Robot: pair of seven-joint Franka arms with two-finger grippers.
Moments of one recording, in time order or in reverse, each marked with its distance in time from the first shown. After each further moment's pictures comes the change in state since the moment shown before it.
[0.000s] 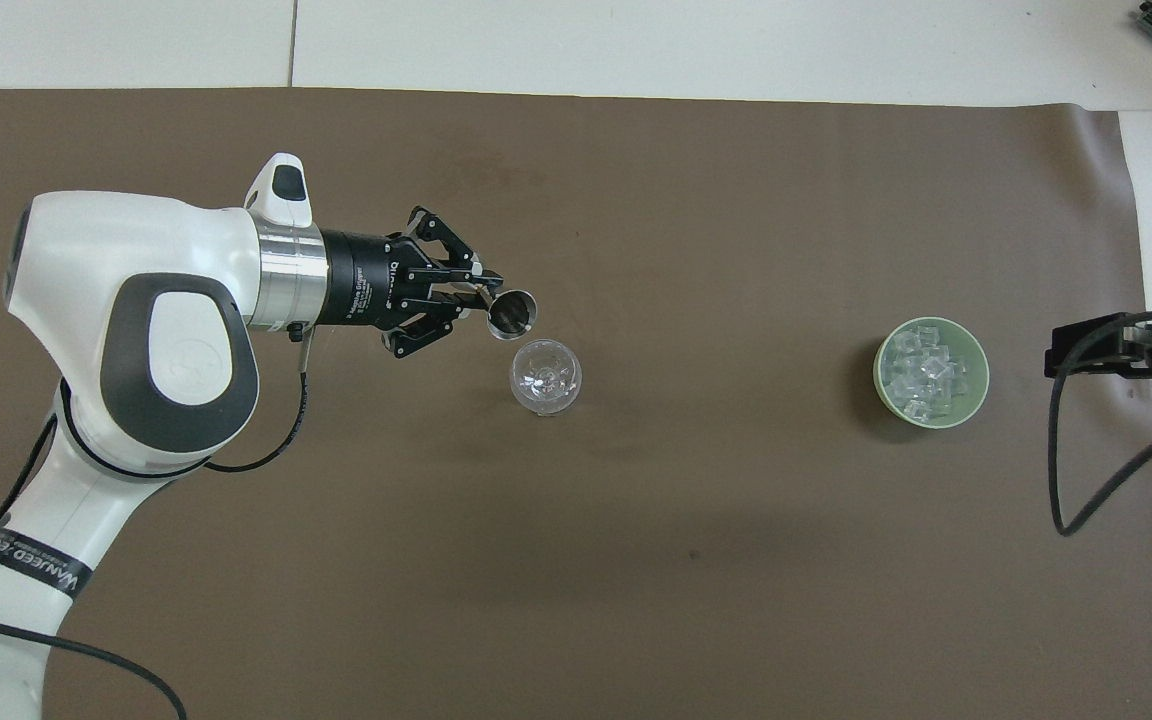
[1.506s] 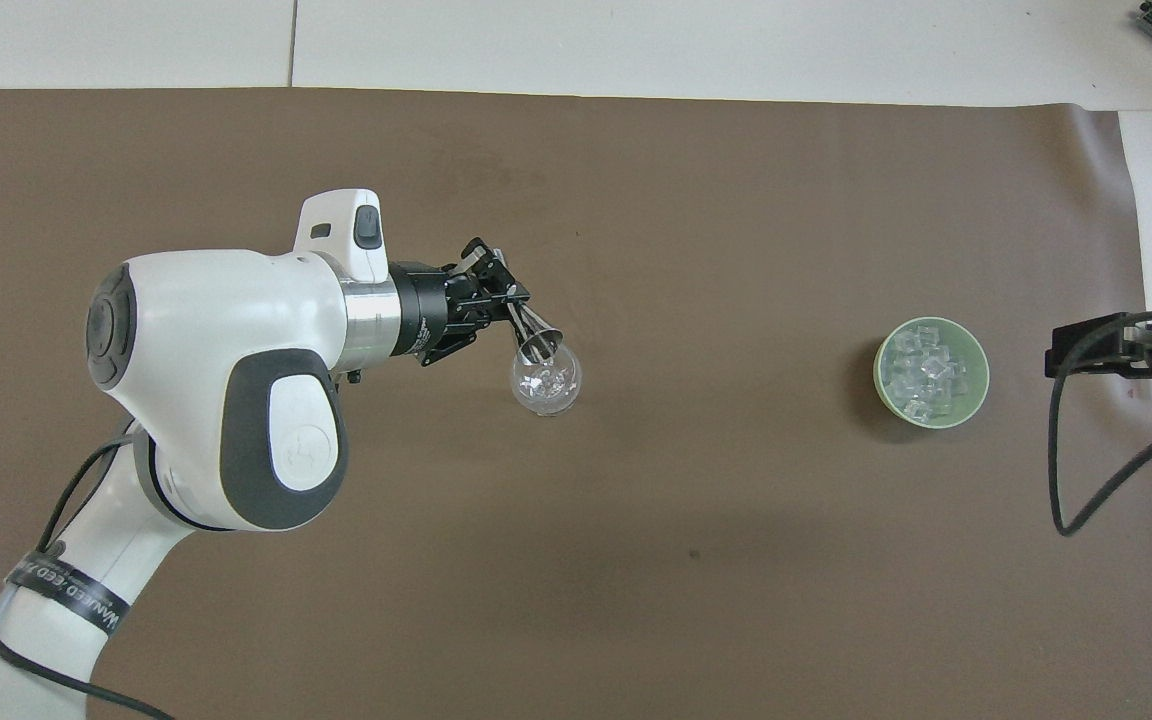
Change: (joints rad) left arm -0.126 -0.048 0.000 -0.089 0.196 0.256 0.147; right arm 0.000 0.000 0.000 0.000 0.000 0.000 0.000
